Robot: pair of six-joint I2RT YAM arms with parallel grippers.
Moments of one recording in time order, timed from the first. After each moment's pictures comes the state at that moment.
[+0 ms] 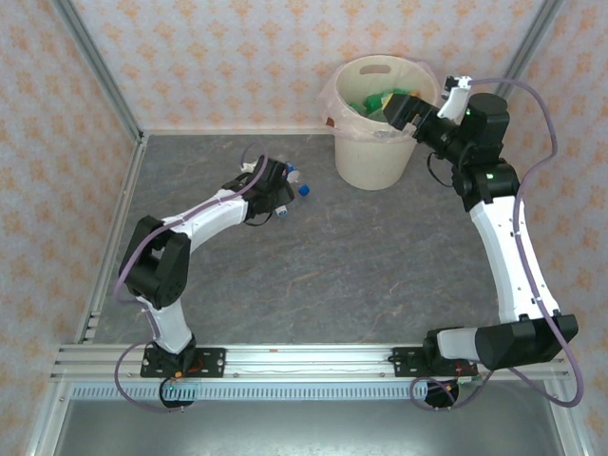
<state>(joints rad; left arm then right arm) -0.45 1.81 1.30 -0.40 -0.16 -0.86 0.12 1.31 1.52 -0.37 -0.44 0.57</state>
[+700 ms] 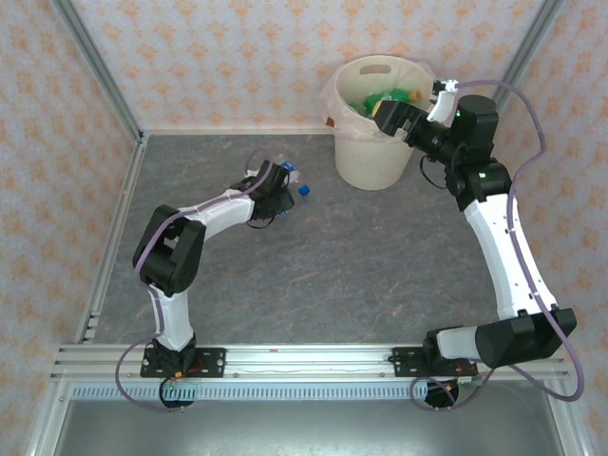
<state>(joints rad) -0.42 1.93 1.30 -0.33 -0.11 -0.87 0.15 1.33 1.51 -0.37 -0.47 0.56</state>
